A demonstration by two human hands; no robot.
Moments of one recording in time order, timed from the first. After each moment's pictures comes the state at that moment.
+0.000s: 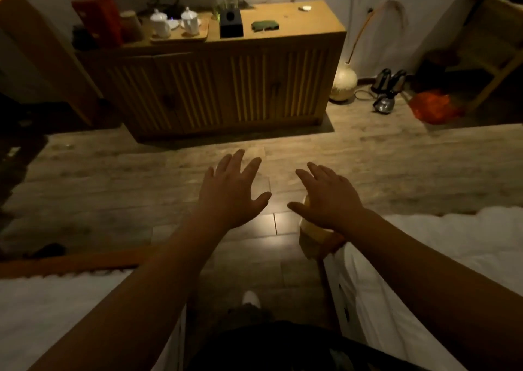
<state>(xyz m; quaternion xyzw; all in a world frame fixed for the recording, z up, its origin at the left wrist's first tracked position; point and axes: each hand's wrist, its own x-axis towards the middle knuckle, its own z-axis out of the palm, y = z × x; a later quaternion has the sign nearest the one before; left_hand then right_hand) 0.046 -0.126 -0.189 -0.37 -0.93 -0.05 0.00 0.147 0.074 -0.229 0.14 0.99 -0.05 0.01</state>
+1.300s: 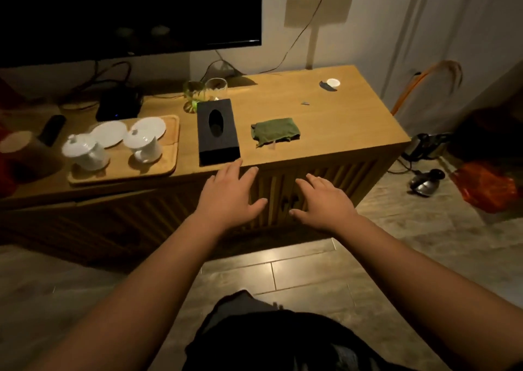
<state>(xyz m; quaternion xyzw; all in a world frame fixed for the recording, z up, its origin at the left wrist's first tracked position) -0.808 0.298 -0.228 -0.40 -0.92 -0.05 -0.03 -0.683 0.487 -0.249 0.19 0.98 -0.08 0.08</state>
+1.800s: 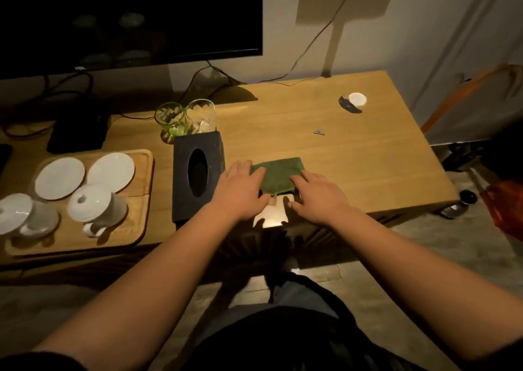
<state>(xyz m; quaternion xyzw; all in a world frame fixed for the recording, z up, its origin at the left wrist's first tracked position) -1.031 0.487 -0.289 -0.40 -0.90 -0.01 -0.14 -0.919 0.655 -0.297 0.15 0.97 -0.10 0.16</state>
